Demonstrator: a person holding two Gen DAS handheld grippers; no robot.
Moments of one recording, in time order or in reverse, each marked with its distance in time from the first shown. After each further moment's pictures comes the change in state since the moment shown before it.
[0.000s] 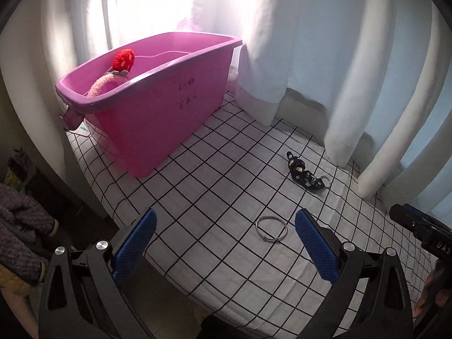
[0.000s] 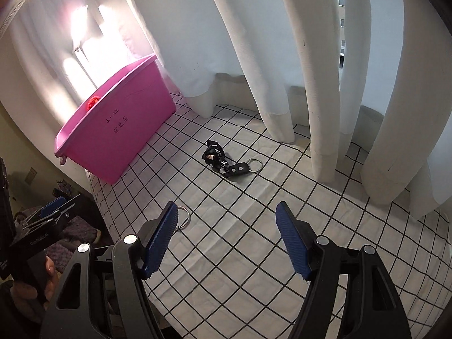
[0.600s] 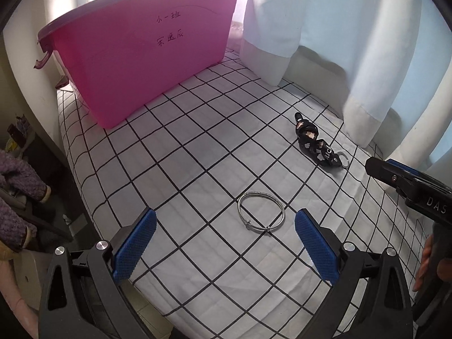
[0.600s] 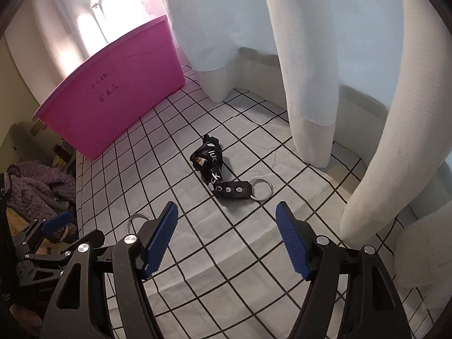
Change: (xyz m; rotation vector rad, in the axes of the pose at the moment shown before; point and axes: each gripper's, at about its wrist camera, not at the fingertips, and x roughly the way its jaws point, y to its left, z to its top) left arm 0.077 -0.041 -0.041 -0.118 0.087 0.072; right arm 0.105 -0.019 0.038 -0.247 0.090 0.090
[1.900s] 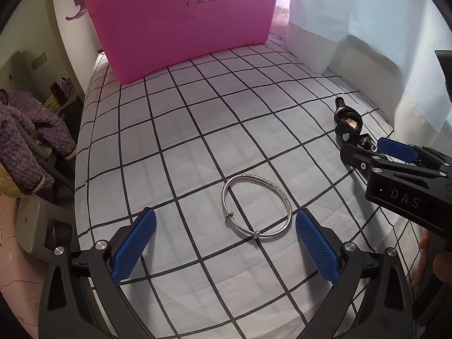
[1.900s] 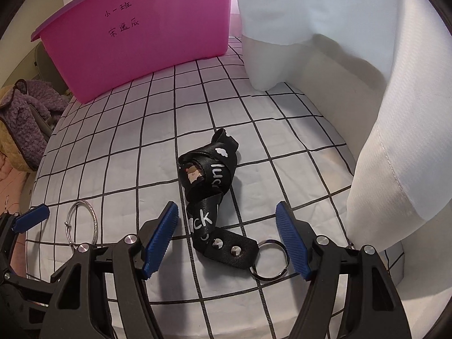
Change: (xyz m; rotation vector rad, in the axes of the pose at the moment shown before) left arm 0.057 -0.038 -0.026 -0.200 -0.022 0.241; right arm 0.091 0.008 0.022 -0.386 0.051 0.026
